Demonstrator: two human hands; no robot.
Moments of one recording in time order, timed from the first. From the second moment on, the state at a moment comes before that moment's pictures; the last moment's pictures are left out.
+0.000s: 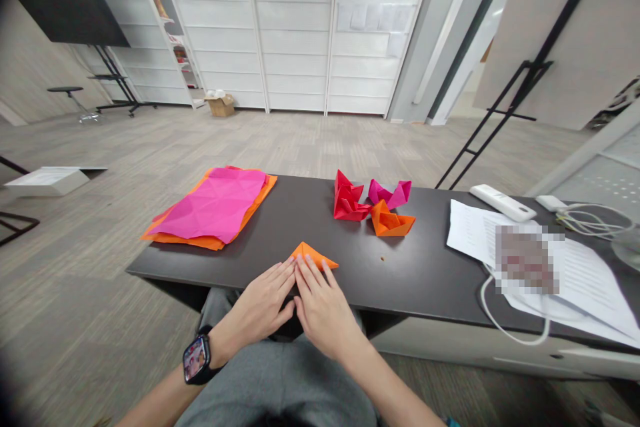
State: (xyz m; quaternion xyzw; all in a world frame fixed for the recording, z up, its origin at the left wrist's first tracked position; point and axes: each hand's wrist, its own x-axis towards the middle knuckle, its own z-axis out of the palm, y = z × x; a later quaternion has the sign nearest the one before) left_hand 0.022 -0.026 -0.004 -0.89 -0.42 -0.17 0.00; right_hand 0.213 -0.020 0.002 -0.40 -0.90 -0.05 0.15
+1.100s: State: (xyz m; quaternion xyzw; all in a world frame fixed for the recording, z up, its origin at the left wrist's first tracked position) left_hand 0.034 -0.046 -0.003 -0.66 -0.59 -0.45 -0.11; right_hand 0.238 -0.009 0.023 -0.46 -0.87 -0.01 0.18
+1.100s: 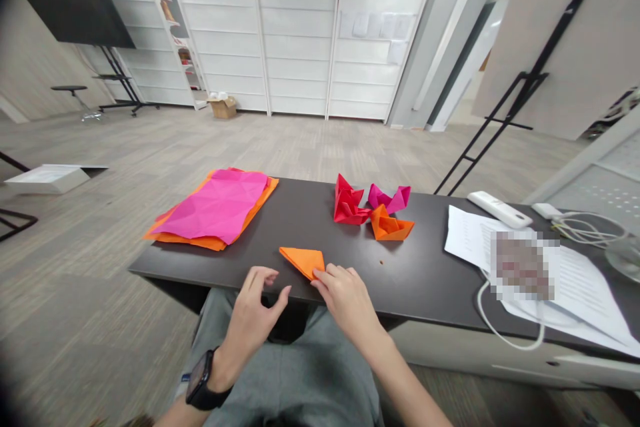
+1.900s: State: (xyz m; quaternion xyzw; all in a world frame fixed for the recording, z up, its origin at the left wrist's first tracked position) left_hand 0.048 0.009 0.011 -0.59 -0.48 -0.47 -0.44; right_hand 0.190 -0.008 0.002 -0.51 -0.73 0.19 0.41
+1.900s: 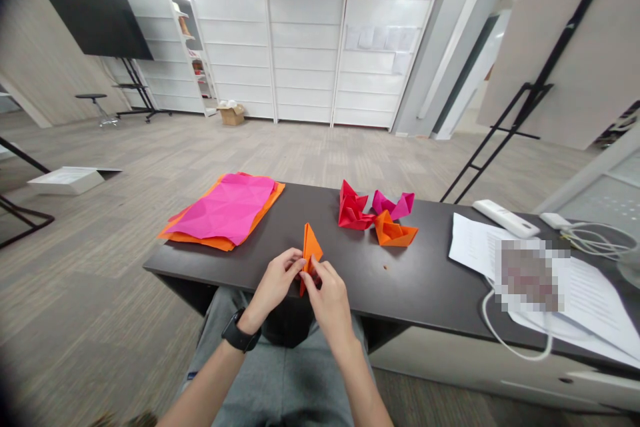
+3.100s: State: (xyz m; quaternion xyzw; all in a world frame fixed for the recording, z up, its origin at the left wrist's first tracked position) left_hand 0.032 0.002 0.009 -0.76 -0.58 -0.29 -0.04; right_hand 0.217 0.013 -0.007 -0.52 -0.73 0.15 0.42
